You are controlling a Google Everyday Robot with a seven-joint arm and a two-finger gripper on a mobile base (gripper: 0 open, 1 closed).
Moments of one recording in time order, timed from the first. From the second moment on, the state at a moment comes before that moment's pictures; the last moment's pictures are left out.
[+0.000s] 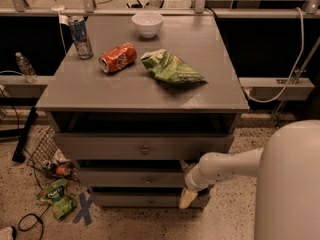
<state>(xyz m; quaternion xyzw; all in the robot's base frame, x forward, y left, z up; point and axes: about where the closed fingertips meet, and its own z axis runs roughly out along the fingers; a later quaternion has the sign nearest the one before) 0.544 -0.089 0.414 -0.68 0.69 0.05 0.23</state>
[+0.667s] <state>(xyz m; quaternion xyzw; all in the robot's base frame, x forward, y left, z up) 0.565 -0.080 0.410 -0.69 0.68 0.06 0.23</state>
